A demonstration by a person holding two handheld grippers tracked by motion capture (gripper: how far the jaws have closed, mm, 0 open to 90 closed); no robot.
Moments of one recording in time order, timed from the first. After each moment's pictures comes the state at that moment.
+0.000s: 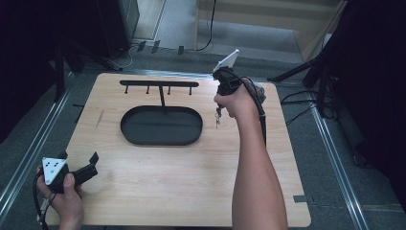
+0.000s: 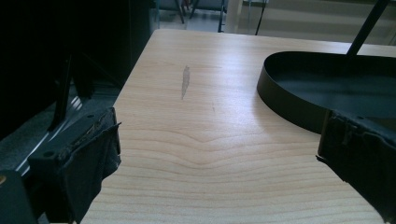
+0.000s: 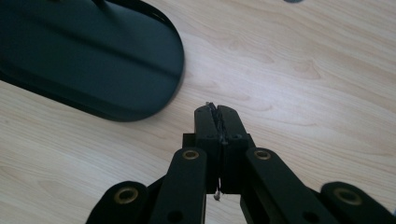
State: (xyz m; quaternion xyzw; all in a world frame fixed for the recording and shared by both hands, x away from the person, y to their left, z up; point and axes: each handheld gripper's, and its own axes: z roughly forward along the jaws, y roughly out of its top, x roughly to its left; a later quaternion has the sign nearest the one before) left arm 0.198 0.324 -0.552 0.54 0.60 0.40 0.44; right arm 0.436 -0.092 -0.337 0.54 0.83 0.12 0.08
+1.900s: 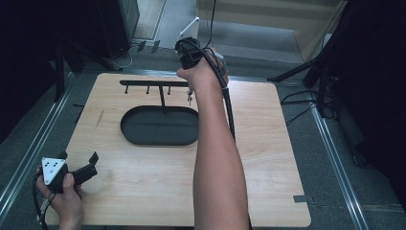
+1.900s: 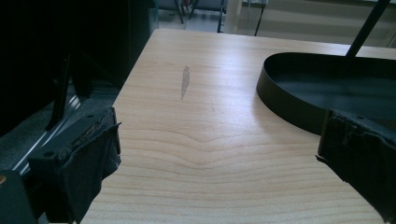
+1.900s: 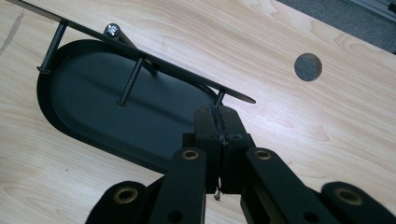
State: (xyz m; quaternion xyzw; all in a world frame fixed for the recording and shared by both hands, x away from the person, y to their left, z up) left arm 0.198 0.325 -0.552 0.53 0.60 0.40 0.44; right arm 0.455 0.005 -0.284 0.52 0.84 0.14 0.12
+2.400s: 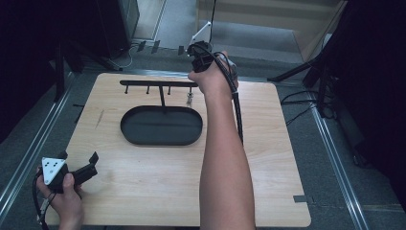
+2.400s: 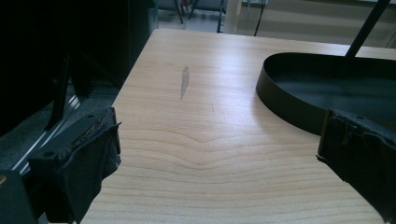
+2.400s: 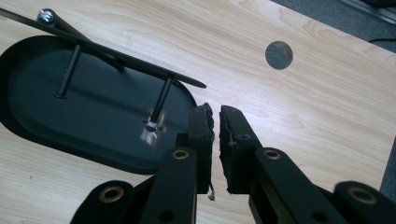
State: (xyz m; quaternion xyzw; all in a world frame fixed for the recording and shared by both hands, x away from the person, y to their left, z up) left arm 0.198 0.325 -0.552 0.53 0.60 0.40 0.44; right arm 0.458 -0.023 -0.294 0.54 0.82 0.13 0.15
